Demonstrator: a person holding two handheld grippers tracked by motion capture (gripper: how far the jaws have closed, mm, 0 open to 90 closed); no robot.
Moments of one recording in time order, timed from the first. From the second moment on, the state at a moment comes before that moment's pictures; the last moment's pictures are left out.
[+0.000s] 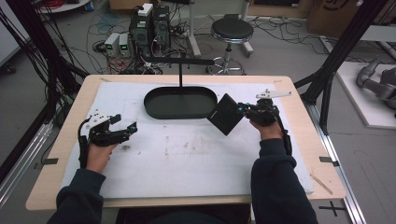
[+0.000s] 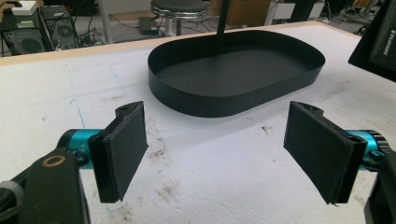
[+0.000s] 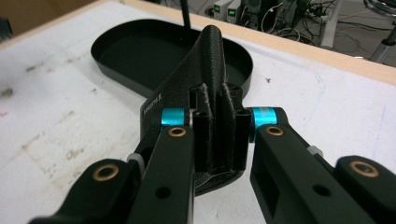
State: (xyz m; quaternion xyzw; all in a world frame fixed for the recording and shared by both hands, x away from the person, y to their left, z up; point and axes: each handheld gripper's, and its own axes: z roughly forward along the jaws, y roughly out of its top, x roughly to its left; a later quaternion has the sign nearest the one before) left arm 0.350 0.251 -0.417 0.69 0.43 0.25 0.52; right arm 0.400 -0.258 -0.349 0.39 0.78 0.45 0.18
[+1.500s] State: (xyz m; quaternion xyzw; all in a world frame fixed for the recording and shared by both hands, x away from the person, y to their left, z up) left arm 0.349 0.252 -0.416 0.69 0.43 0.25 0.52; right arm 0.373 -0.225 -0.362 0.25 0.84 0.44 0.18
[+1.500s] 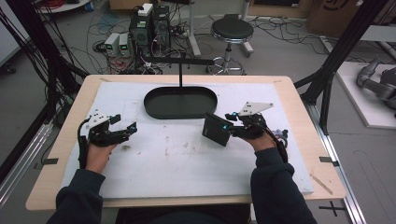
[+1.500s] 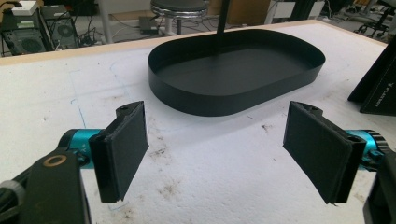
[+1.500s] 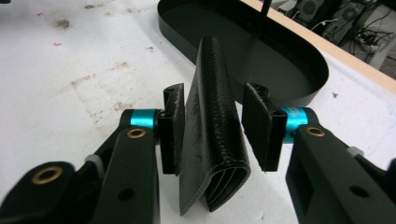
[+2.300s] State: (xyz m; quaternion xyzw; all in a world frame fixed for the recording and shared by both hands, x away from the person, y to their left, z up) left arm 0.350 0.252 -0.417 0.69 0.43 0.25 0.52; right arm 0.392 -0.210 -0.374 0.29 0.84 0.43 0.14
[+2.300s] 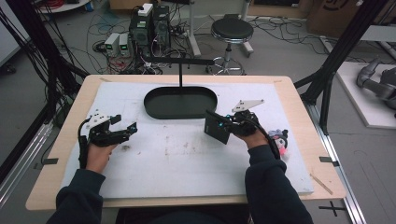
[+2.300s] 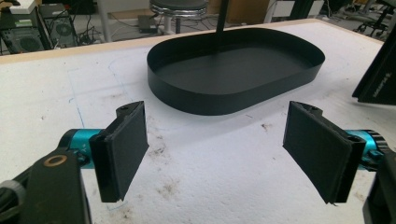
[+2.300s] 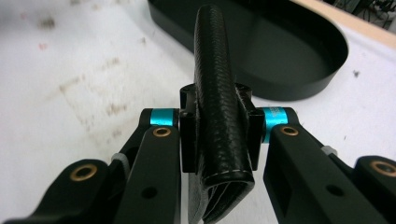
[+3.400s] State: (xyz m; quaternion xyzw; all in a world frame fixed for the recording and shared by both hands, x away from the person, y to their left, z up) left arm 0.350 0.256 -0.417 0.69 0.43 0.25 0.53; right arm 0.490 -0.102 -0.370 0.39 0.76 0.50 0.15
